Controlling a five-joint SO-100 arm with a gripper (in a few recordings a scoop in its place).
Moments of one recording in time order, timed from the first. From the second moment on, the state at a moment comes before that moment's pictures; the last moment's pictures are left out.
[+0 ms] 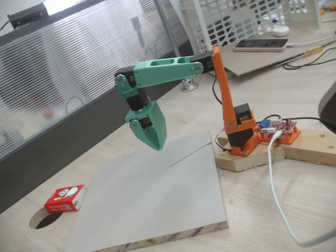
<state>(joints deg) 0.9 91.1 86.0 101.3 103.1</state>
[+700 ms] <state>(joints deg) 1.0 106.8 118.2 94.6 103.1</state>
